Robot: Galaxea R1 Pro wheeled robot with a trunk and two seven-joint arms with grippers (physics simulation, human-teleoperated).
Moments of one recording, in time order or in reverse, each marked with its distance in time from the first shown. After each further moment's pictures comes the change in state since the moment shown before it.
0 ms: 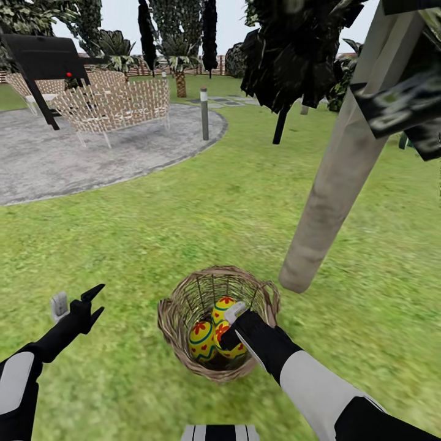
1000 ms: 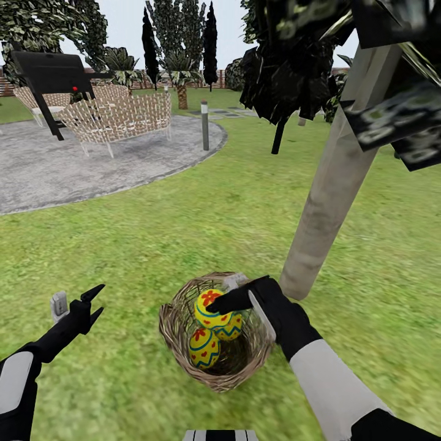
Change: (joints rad) left arm 0.000 0.005 -0.002 -0.001 -0.006 0.006 0.003; right arm 0.006 -0.025 -0.270 -0.384 -0.002 0.189 0.294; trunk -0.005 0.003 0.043
